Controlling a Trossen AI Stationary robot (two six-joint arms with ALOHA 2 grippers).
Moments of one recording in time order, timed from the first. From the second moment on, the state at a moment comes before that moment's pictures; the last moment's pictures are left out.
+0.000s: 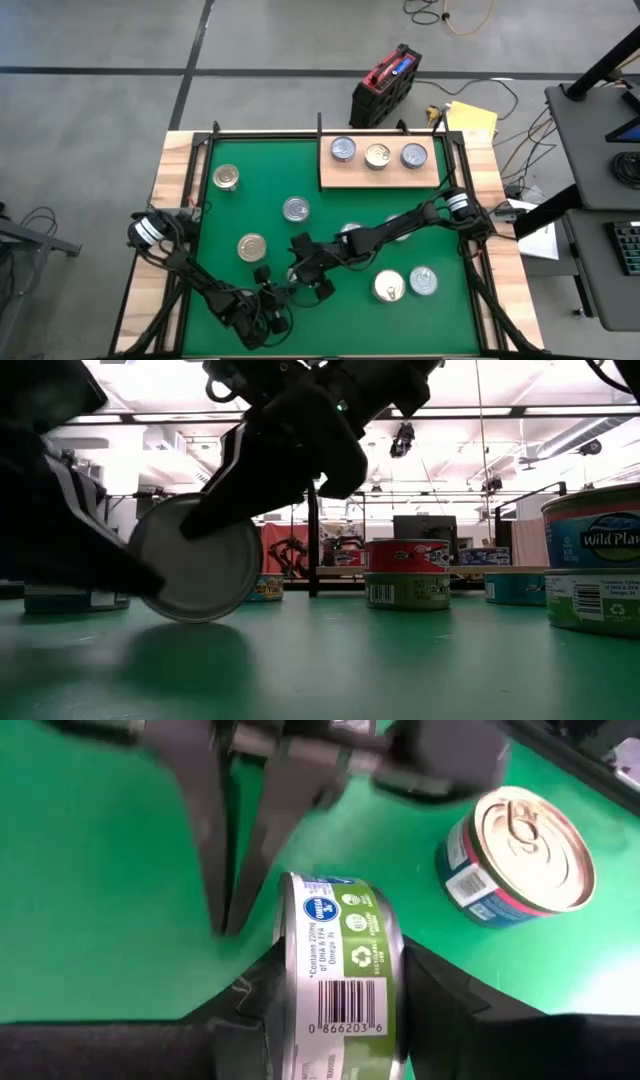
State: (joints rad) left arm -0.85 1.94 0.92 -0.04 -0.95 -0.92; right arm 0.24 2.14 1.51 -0.07 0.00 -0.36
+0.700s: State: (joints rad) left arm -0.93 1.68 0.92 -0.32 -1.12 -0.70; right arm 0.36 1.82 1.42 -0.23 0.19 -0.42
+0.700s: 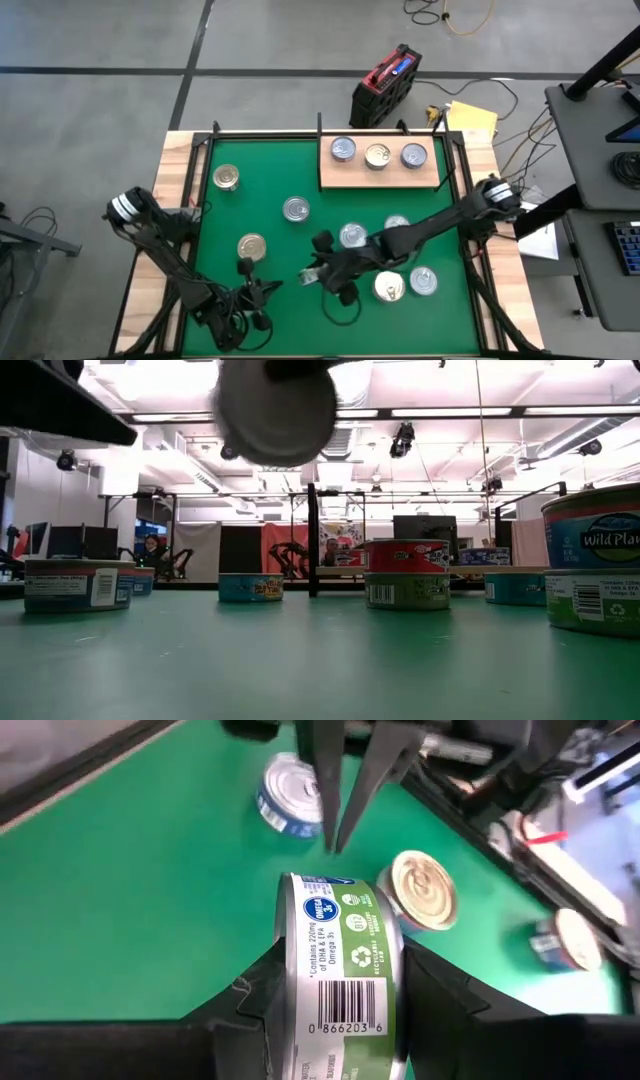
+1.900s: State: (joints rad) left arm -0.57 1.33 0.63 0.57 -0.30 0.23; right arm 0.34 1.28 0.83 0.11 0.20 0.44
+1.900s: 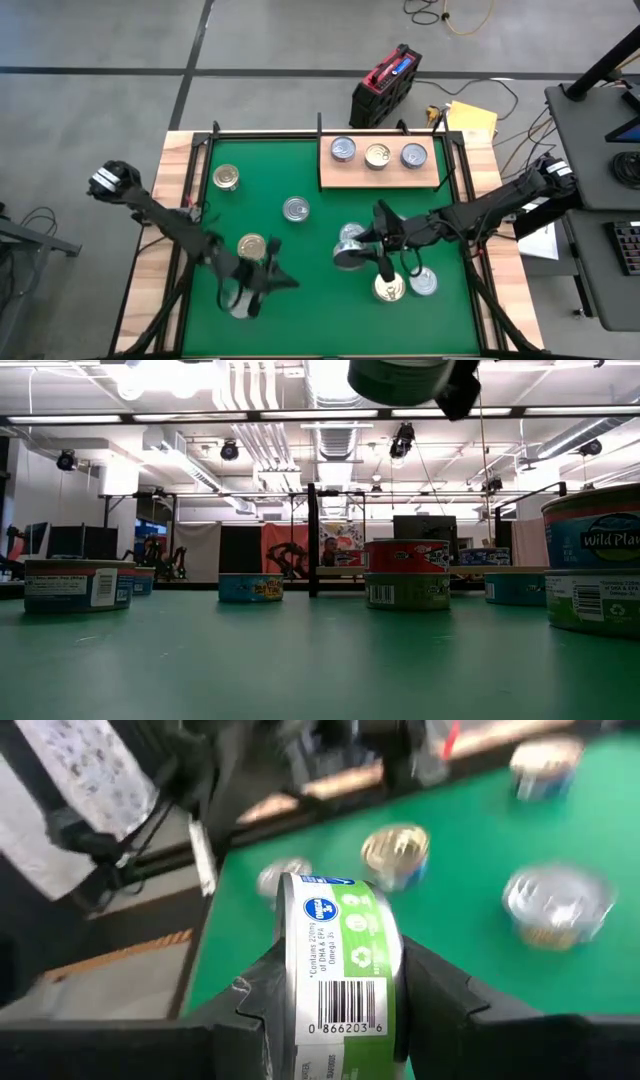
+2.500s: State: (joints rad) left arm -0.43 1.50 0.56 1.10 -0.30 -0.17; right arm 0.38 1.31 0.83 0.10 0.30 0.44
